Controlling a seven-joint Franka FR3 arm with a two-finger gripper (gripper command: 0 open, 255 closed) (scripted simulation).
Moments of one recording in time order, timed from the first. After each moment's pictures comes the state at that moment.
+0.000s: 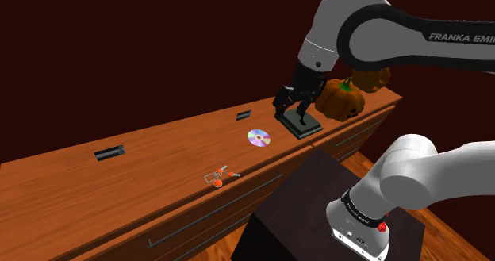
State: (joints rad) arm 0.04 -0.74 0.22 -2.57 0.23 1.86 0.37
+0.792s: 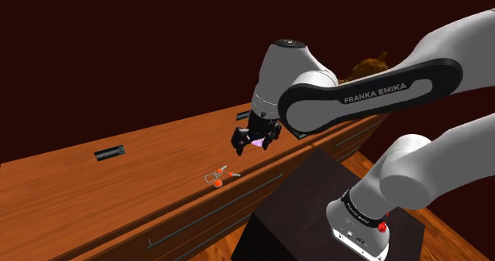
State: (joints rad) arm 0.04 -0.39 0.49 -2.61 0.28 2.27 0.66
